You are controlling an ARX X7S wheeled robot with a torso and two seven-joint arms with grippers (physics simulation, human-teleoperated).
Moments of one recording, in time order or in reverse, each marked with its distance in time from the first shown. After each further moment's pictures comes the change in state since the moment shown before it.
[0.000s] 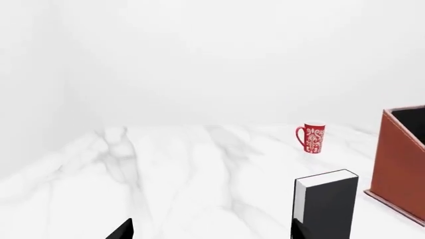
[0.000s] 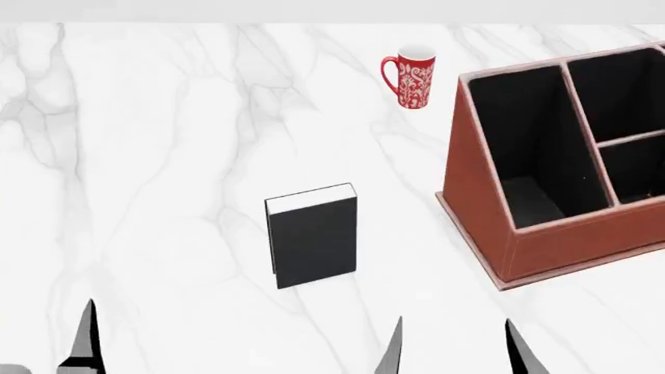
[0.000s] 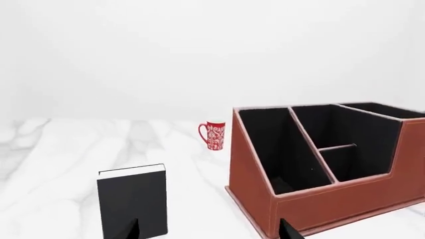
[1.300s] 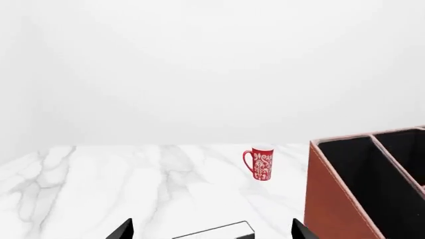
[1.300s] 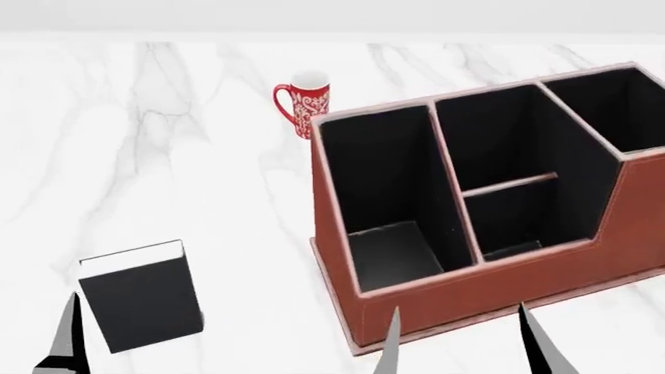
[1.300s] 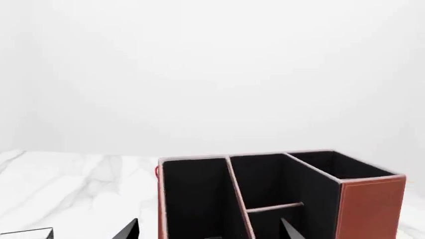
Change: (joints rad) left arm 0.017 -0.057 -0.016 0.117 -0.086 -0.051 -0.038; right arm -0.037 0.096 0.011 -0.291 0.110 0.123 0.045
